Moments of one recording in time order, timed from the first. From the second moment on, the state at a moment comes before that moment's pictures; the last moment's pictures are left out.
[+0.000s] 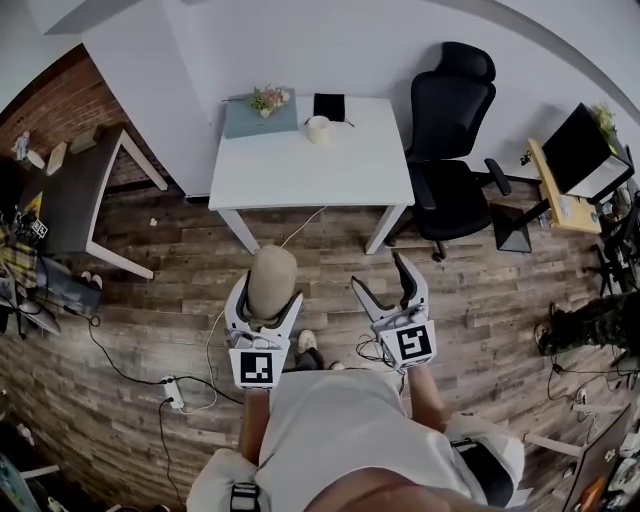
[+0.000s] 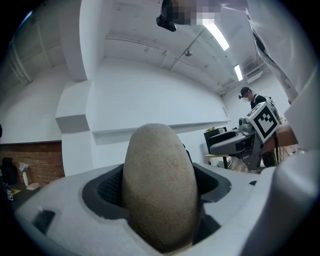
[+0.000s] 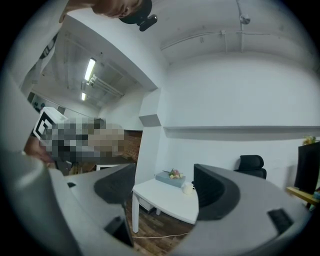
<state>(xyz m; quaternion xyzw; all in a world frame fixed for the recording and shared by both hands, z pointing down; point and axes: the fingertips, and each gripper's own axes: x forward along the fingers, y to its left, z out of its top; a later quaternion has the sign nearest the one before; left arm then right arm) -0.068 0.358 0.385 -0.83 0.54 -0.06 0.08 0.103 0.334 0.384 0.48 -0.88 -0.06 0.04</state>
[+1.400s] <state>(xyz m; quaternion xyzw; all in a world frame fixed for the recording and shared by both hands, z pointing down) -0.130 0.236 0.400 -0.85 0.52 -0.04 0.06 0.049 0.221 0.388 0.52 -0.85 -0.06 0.07</state>
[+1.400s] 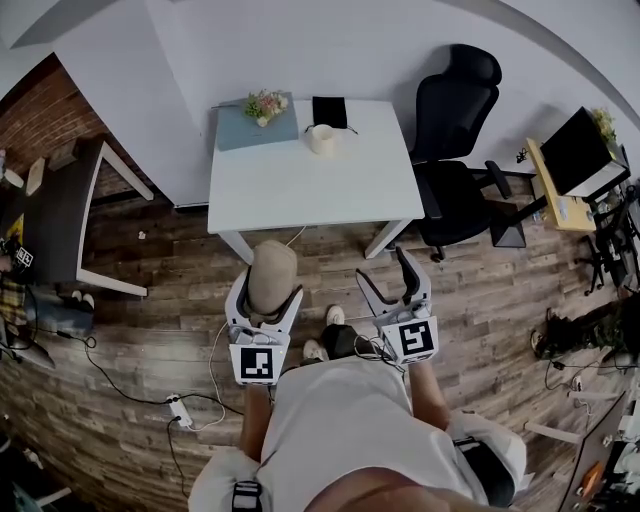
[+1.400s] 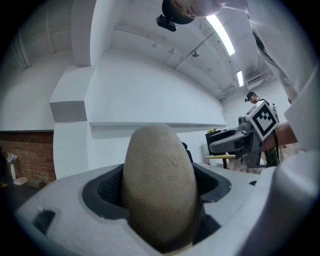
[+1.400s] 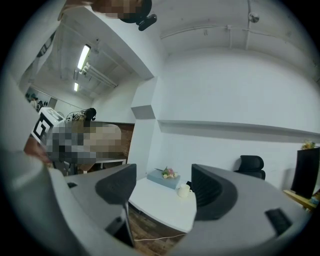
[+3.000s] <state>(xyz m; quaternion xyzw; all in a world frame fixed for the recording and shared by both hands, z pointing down) -0.054 0.071 0.391 -0.80 0.59 -0.07 0.07 0.136 0.049 0.395 0.48 -0.87 -0.06 0.04</state>
